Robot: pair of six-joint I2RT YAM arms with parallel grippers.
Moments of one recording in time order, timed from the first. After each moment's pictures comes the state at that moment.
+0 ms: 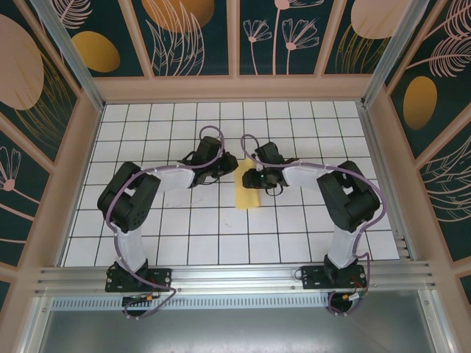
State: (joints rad) left arm -0.58 1.89 1.05 0.15 0.21 -0.88; right arm 0.58 1.83 1.01 -0.21 -0.22 0.47
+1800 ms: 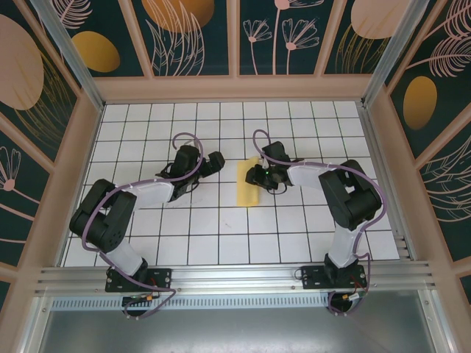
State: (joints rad) left arm -0.50 1.65 0.78 0.26 0.02 -0.83; right arm 0.52 1.85 0.98 -0.14 -0.31 0.69
